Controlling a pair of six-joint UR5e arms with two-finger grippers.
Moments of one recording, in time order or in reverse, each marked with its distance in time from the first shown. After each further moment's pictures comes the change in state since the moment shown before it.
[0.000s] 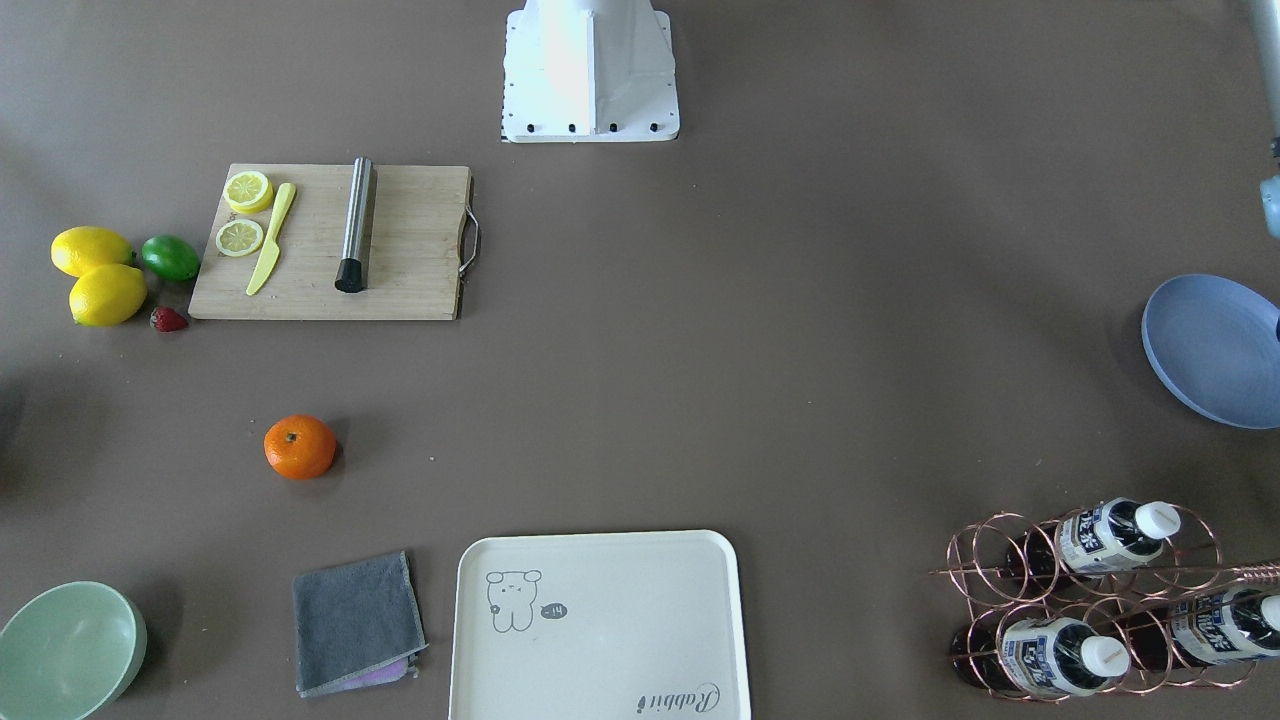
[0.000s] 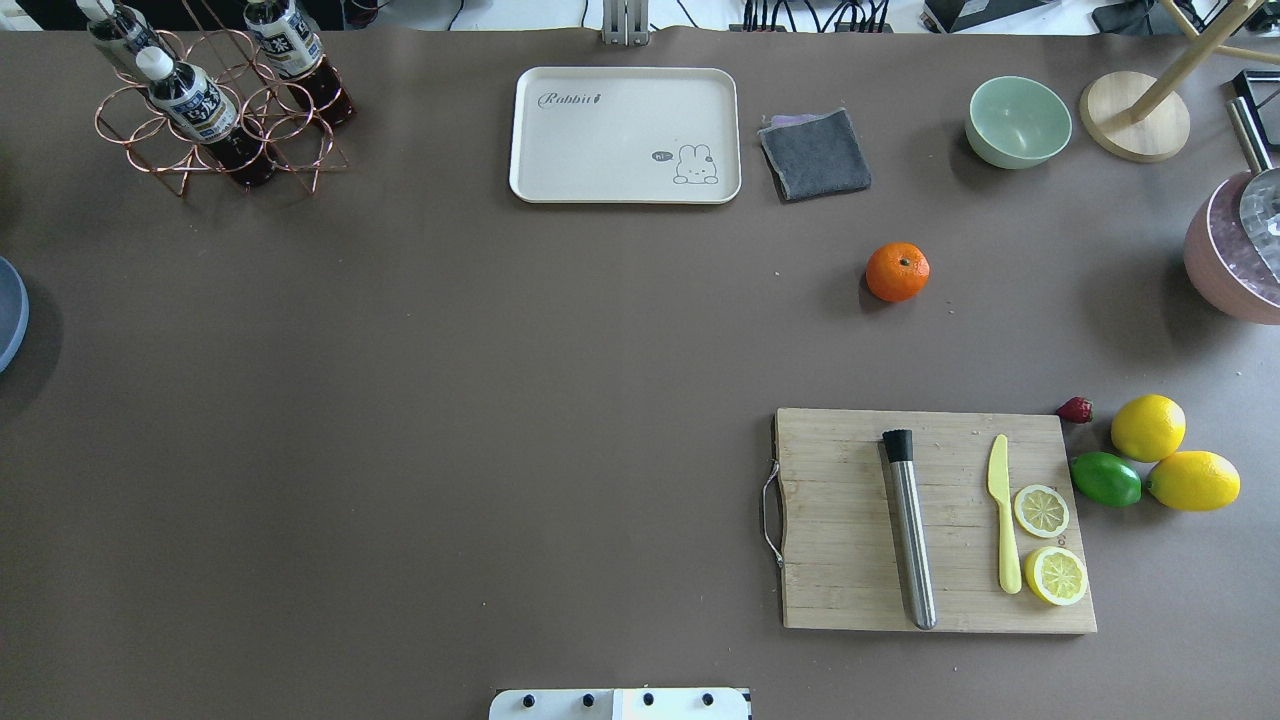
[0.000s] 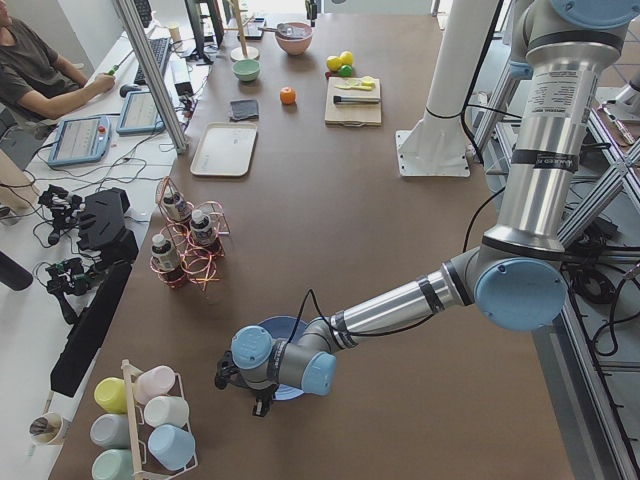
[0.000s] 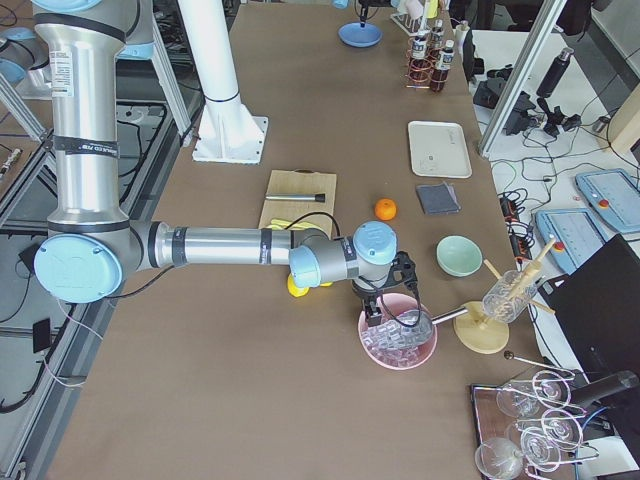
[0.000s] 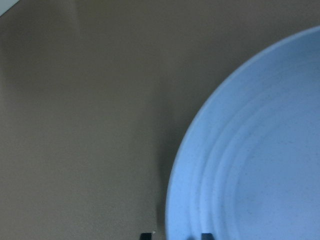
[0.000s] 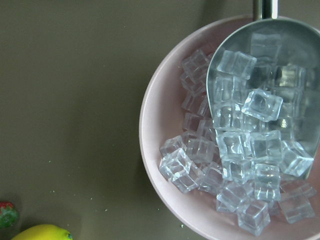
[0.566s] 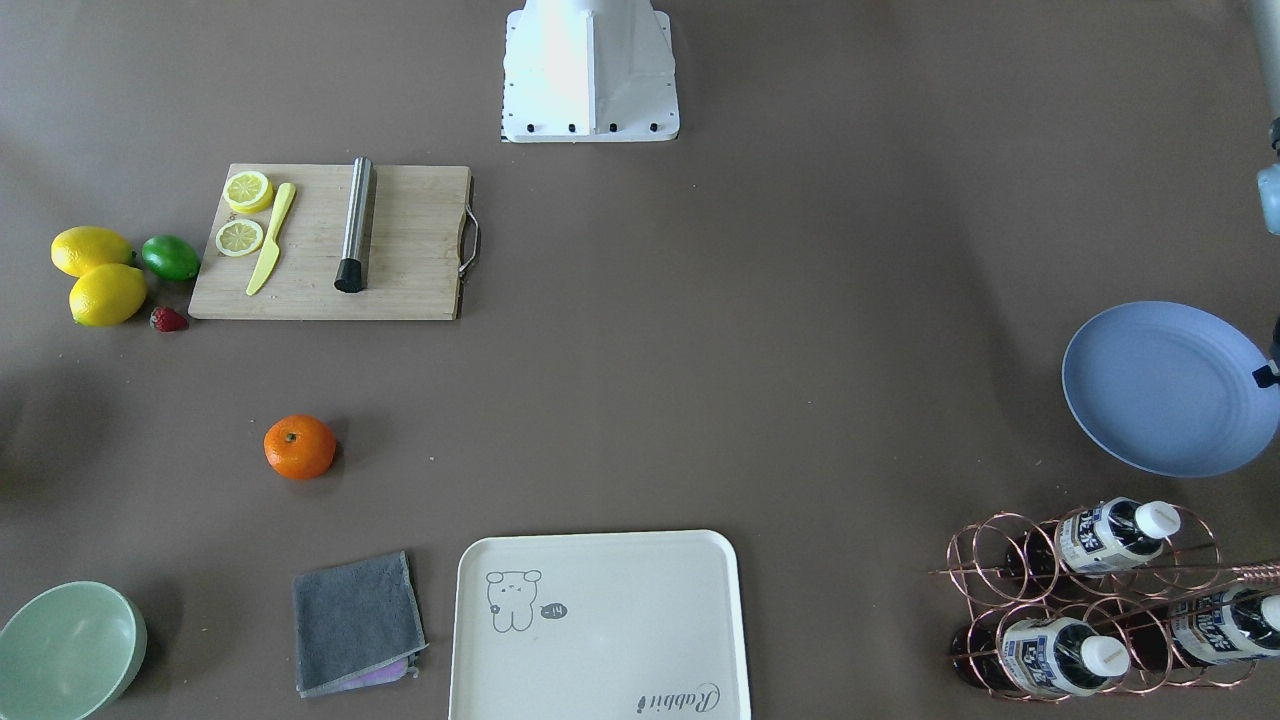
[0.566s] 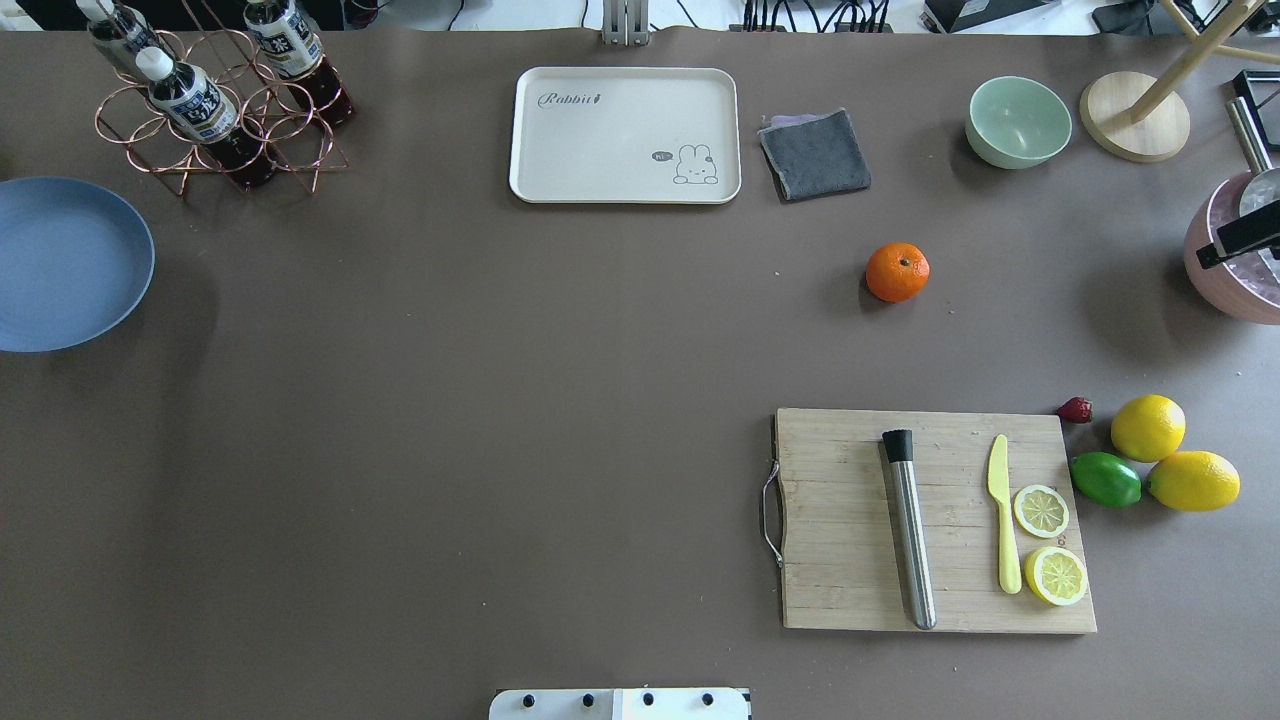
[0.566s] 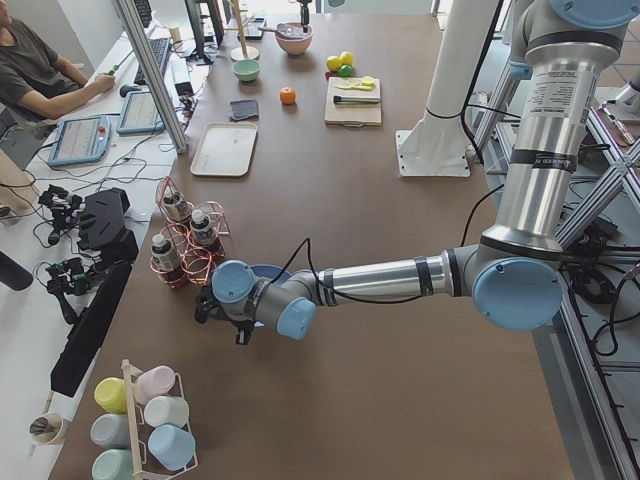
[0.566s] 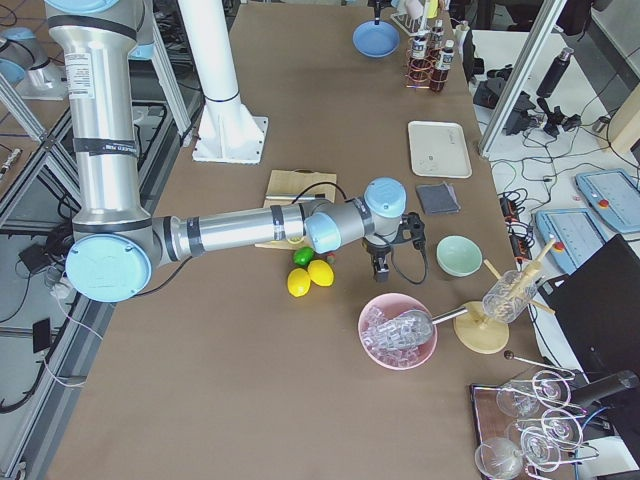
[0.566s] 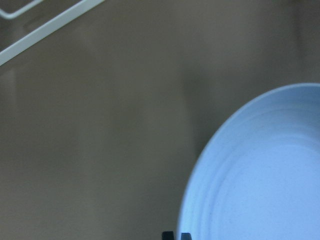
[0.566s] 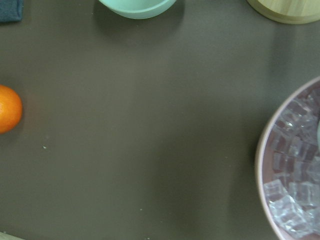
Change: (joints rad) left arm 0.015 0.001 -0.358 0.121 -0.183 -0.337; right arm -0.127 0.082 0.103 0.002 0.005 0.325
